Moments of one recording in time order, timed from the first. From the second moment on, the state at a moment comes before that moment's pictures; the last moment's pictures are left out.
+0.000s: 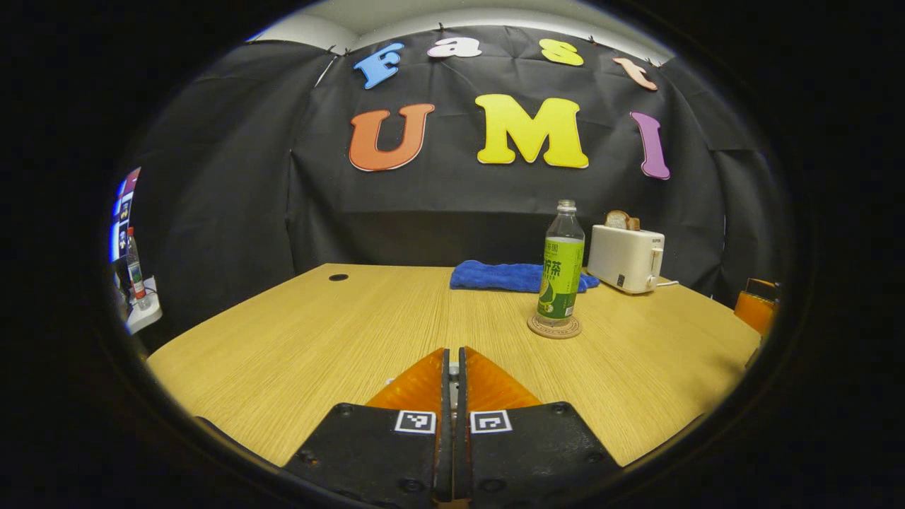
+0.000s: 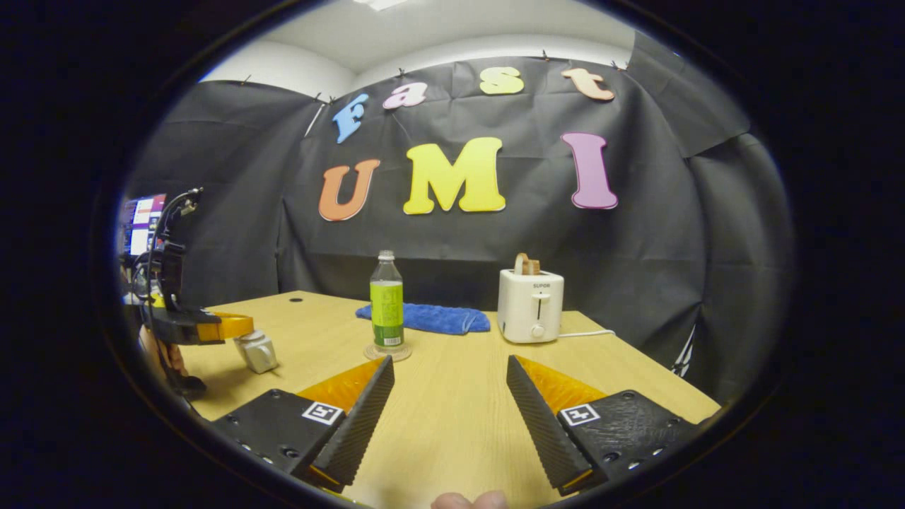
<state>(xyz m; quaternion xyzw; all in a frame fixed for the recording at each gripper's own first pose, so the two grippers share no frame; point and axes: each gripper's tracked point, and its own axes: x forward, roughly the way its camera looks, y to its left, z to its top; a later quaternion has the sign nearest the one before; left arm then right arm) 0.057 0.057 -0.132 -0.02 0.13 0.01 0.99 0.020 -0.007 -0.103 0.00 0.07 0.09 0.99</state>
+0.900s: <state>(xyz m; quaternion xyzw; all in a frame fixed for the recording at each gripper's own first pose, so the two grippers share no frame) -0.019 0.009 -0.008 -0.01 0.01 0.02 1.00 -0.013 -0.029 -0.037 0.01 0.02 0.03 1.00</state>
